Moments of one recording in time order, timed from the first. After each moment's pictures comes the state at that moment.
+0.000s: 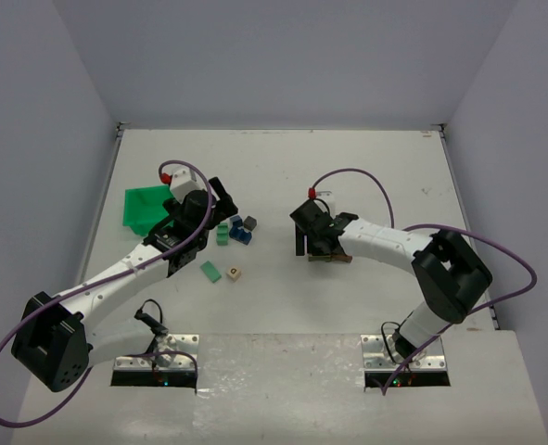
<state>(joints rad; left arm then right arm) -0.54 1.12 0.71 -0.10 -0.59 -0.73 0.75 1.62 0.92 -0.44 0.40 0.65</state>
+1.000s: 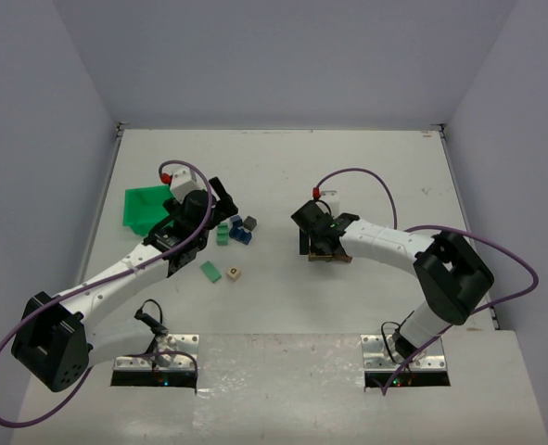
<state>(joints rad) -0.54 1.12 0.71 -0.10 -0.58 -0.73 0.75 1.61 0.91 -0.47 0.48 0.68</state>
